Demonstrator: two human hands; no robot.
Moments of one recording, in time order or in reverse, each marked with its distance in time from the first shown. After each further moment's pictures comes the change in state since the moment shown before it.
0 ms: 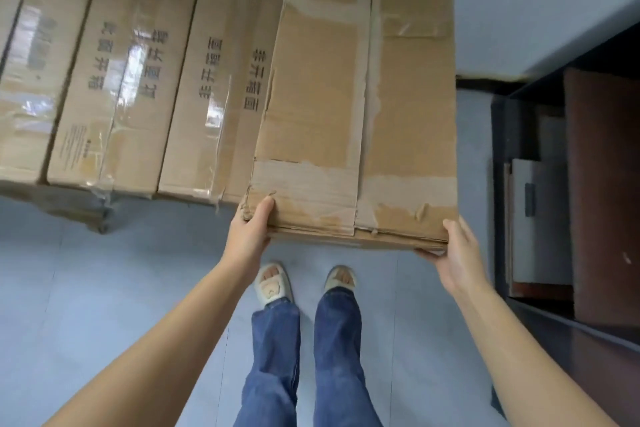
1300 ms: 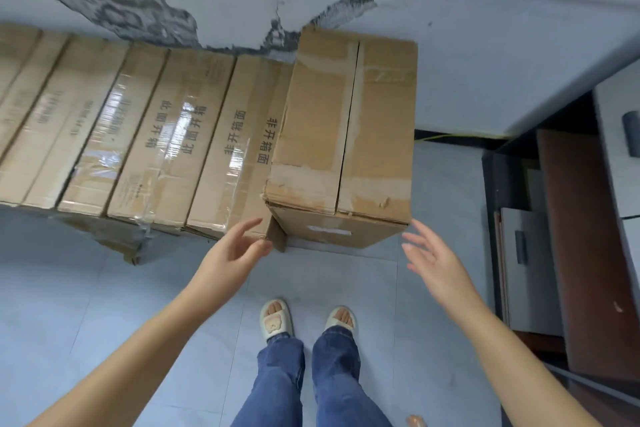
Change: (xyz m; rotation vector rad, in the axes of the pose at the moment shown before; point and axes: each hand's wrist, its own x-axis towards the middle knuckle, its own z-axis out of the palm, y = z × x) left_hand -0.152 0.076 -0.011 0.552 -0.156 0.479; right_hand -0.097 -0.105 -0.038 -0.498 -0.393 -0.357
